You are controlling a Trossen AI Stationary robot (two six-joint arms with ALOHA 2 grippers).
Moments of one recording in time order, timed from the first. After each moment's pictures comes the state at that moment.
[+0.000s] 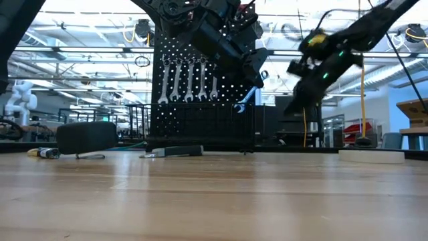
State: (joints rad) left arm 0.17 1.95 1.40 0.12 -0.32 0.09; right arm -0.73 1.27 0.66 -0.10 -0.23 -0.44
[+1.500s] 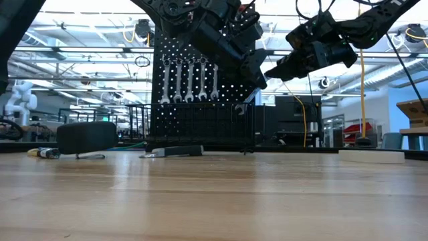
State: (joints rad) left arm 0.17 1.95 1.39 0.11 -0.23 0.17; right arm -0.69 1.24 0.66 0.18 -0.71 -0.43
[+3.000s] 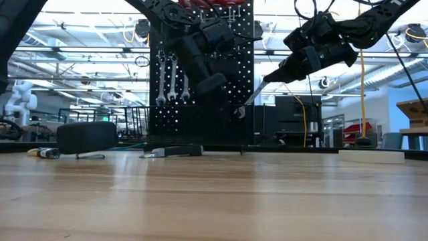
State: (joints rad) left arm 0.26 1.94 1.40 -0.48 0.02 0.21; right arm -0.69 1.24 0.66 0.18 -0.58 -0.40
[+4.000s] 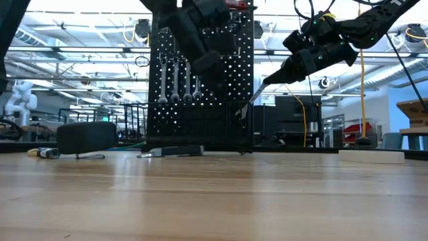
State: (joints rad) left arm 0.23 1.81 1.43 -0.52 -0.09 0.30; right arm -0.70 1.23 0.66 0.20 -0.50 -0.38
